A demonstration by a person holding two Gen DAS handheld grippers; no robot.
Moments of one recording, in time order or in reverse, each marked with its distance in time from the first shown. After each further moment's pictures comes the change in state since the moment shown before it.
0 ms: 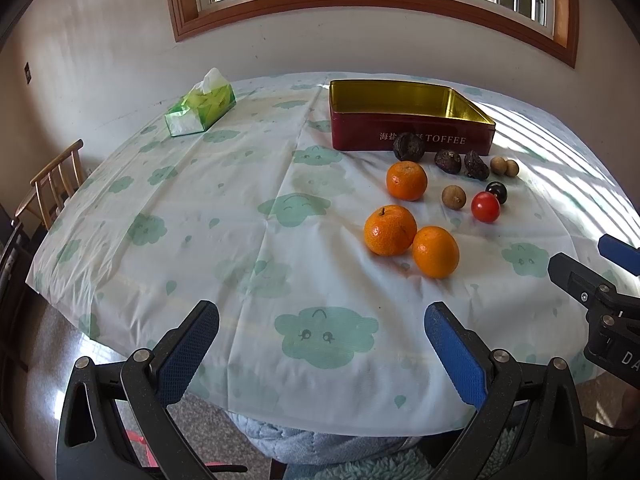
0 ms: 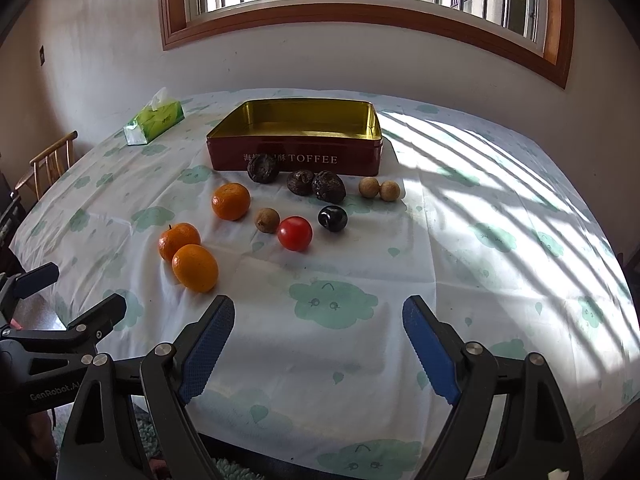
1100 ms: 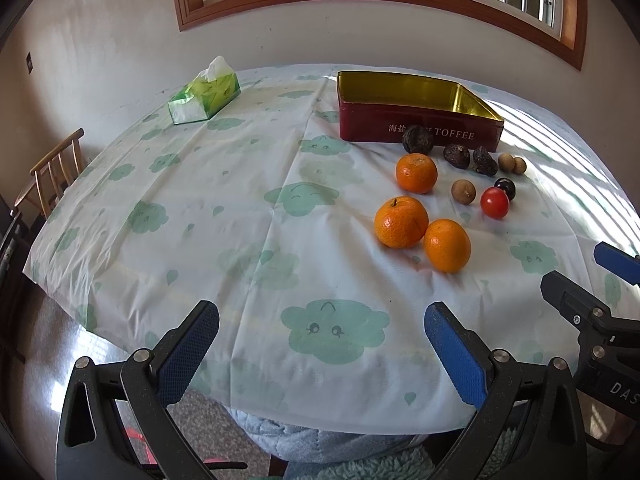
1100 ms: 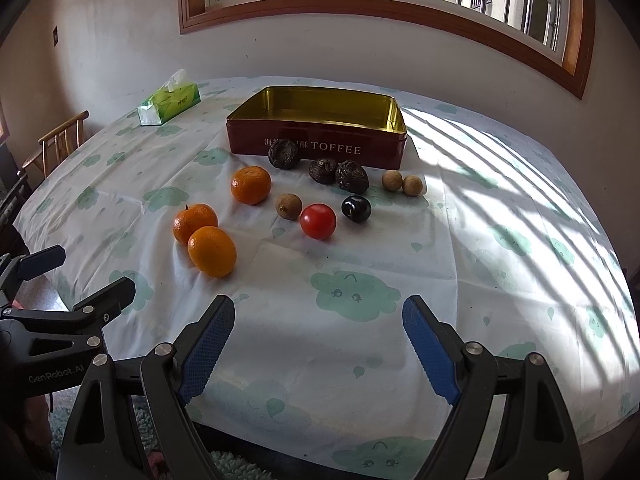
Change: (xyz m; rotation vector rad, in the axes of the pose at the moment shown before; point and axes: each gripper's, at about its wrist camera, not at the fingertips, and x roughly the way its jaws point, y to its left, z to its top) left arm 0.007 0.009 -0.005 -0.023 0.023 -0.010; right arm 0.005 0.017 -0.002 -0.070 0.034 0.021
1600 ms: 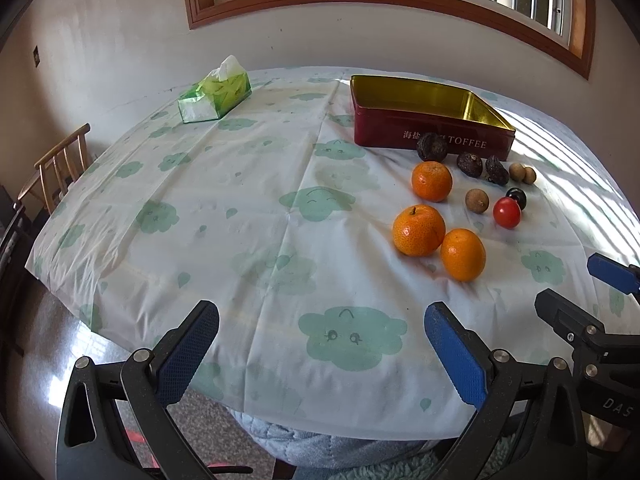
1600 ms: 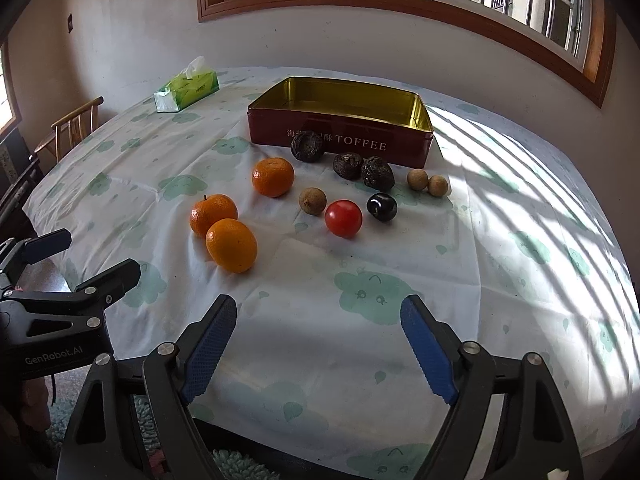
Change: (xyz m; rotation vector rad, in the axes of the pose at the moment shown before) left arm 0.001 0.014 0.003 -0.031 -0.013 0.015; right arm 0.010 0.010 0.005 -0.051 0.031 0.055
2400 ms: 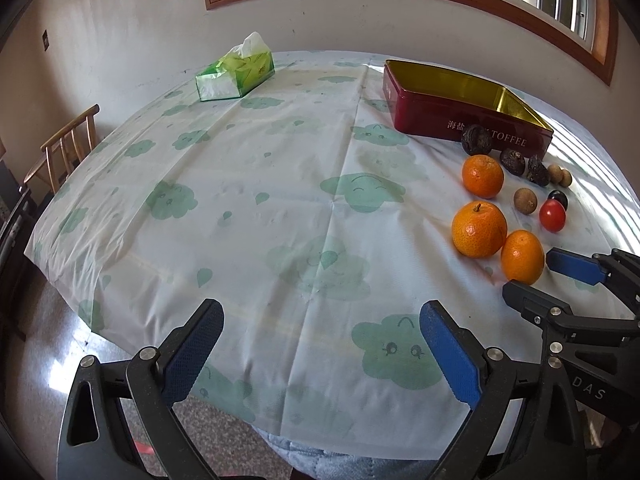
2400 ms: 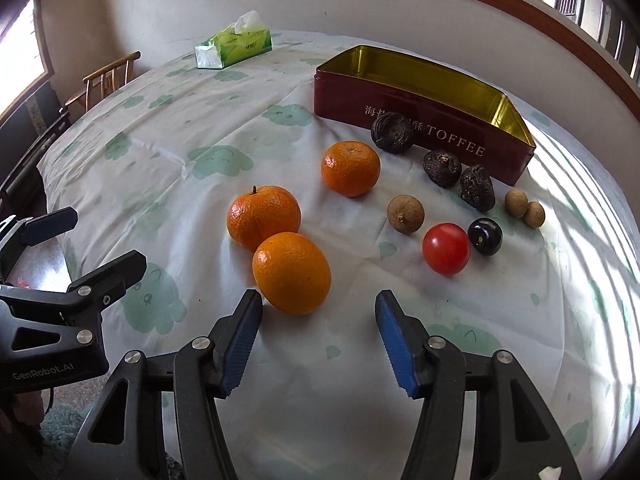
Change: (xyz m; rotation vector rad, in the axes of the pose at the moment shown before) left arm 0.031 0.032 0.002 -0.036 0.049 0.024; right arm 0.061 0.044 0.024 -0.140 0.097 0.114
